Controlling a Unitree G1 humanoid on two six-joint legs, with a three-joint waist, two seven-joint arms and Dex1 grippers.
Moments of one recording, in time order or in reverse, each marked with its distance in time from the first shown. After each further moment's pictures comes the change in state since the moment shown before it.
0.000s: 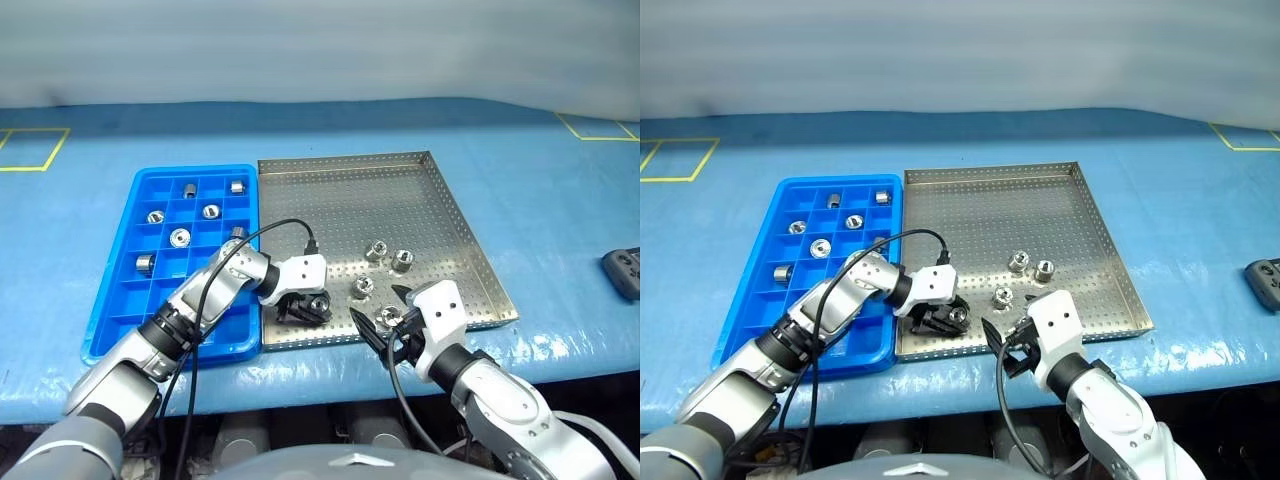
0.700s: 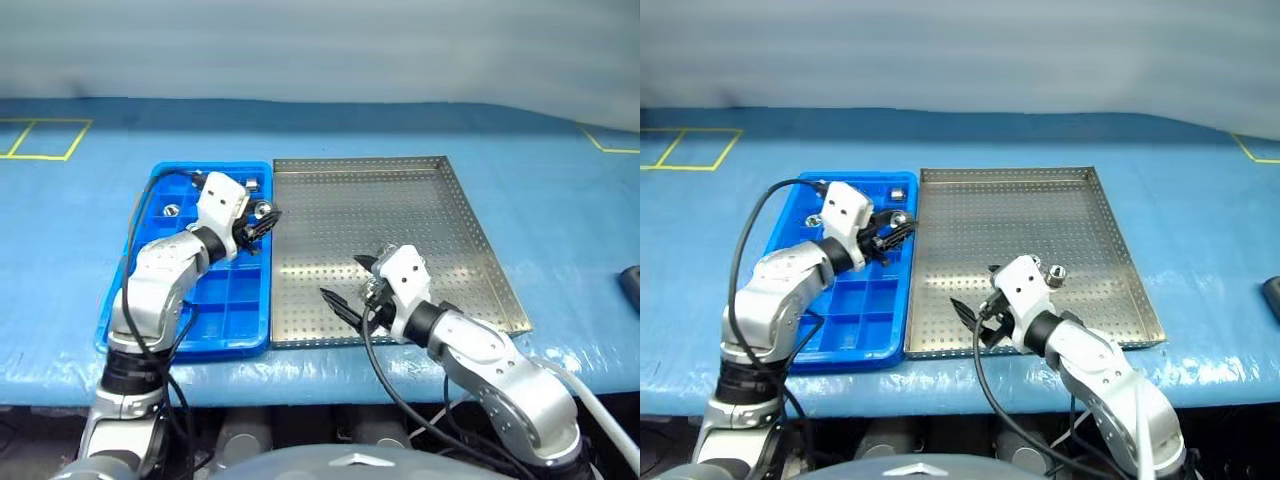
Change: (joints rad) left arm 0.276 -0.129 0.638 -0.474 -0.139 0.404 0.652; right arm -0.353 -0.032 0.104 0.207 0.009 -0.016 0.184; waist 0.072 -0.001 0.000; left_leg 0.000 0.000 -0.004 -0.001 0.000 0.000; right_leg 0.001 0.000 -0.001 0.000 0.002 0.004
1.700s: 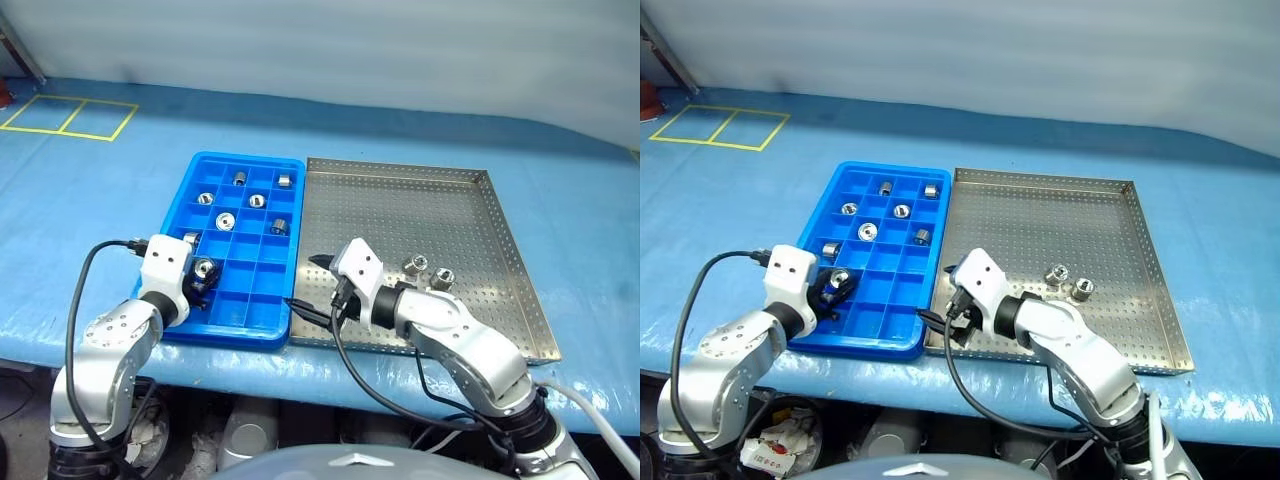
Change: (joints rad) left arm 0.343 0.041 0.142 -0.226 -0.062 0.203 0.187; right arm -0.149 0.023 0.132 0.176 -0.032 -0.069 0.153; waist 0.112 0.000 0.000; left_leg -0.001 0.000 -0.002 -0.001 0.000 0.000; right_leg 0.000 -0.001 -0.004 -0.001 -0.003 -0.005
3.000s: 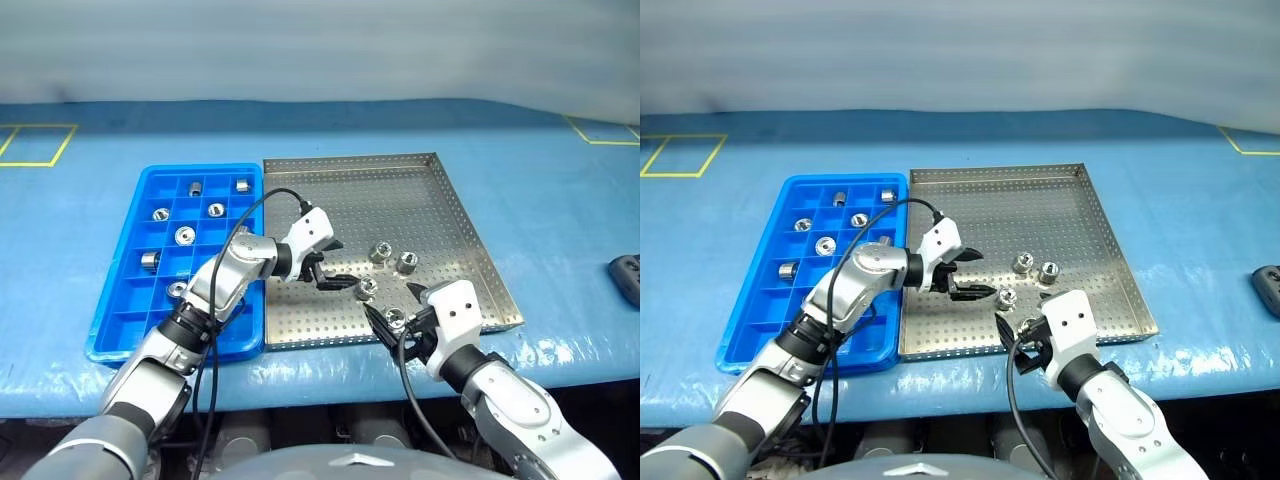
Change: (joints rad) left arm -0.646 -0.101 -0.642 0.775 0.047 -0.471 -0.544; right arm 0.574 0.050 -0.299 -0.399 -0.027 0.072 -0.339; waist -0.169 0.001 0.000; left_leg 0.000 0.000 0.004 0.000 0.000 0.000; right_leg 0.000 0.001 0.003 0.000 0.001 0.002
